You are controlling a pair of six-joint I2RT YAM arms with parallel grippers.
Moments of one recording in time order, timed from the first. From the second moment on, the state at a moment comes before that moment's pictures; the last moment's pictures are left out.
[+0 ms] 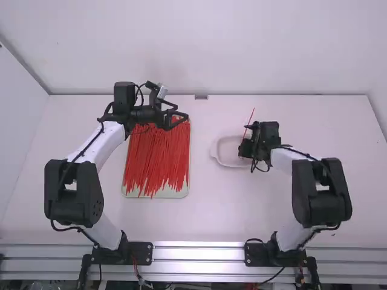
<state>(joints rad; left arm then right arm) -0.04 1.71 1.24 -0.12 1.07 0.04 0.10 1.78 0.85 -0.06 -0.38 0.26</state>
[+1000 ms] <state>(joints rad) 0.05 1.58 1.24 -0.26 1.05 0.05 0.16 1.61 1.23 -0.65 -0.30 0.23</state>
